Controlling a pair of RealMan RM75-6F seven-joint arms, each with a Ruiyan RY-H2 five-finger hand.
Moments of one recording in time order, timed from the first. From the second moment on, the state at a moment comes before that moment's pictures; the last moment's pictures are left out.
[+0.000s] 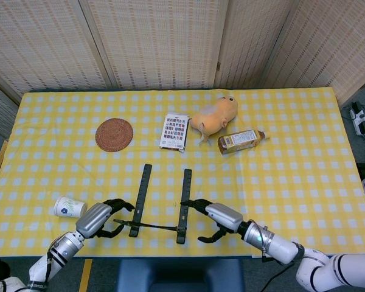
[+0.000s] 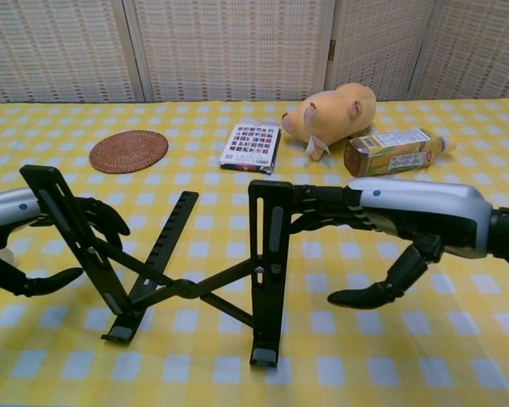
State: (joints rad) left arm -0.51 -1.32 0.10 -1.61 1.62 1.10 -0.35; right arm 0.76 -1.37 -0.11 -1.66 -1.66 0.93 0.70
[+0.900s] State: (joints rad) left arm -0.45 -1.20 0.04 -1.63 1.63 1.26 -0.29; right arm 0.64 -1.56 0.22 -1.61 -1.21 1.11 0.35
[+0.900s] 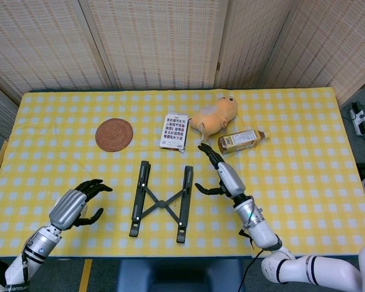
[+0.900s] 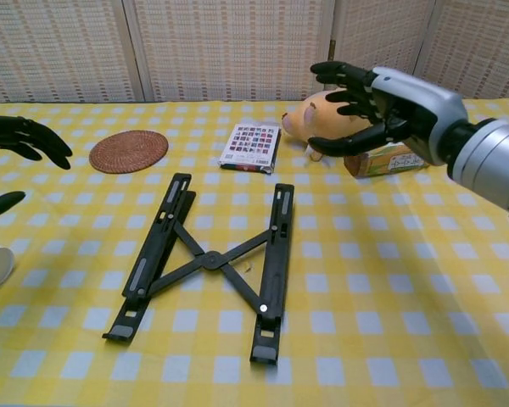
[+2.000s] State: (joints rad) left arm -0.78 -1.58 -0.12 -1.22 1.33 0.85 0.31; right arm 0.57 -1.50 -0.01 -1.57 -1.62 1.10 -0.15
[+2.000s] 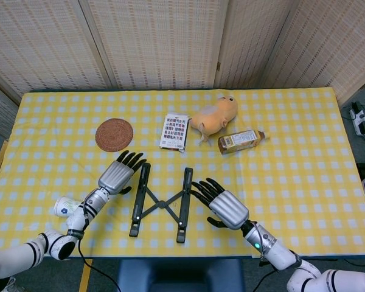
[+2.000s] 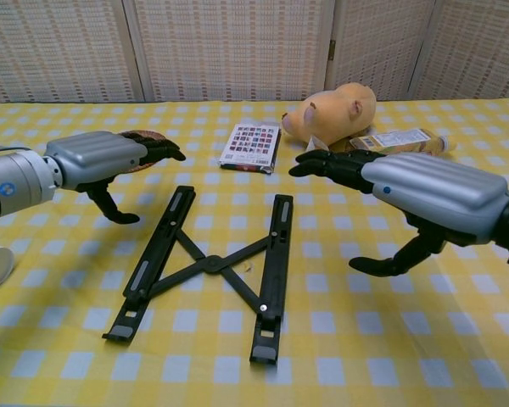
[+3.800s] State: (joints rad) left arm -0.81 -1.68 -0.08 -1.13 1.34 0.82 0.22; right arm 0.60 -1.92 0.01 -1.04 -1.64 1.14 -0.10
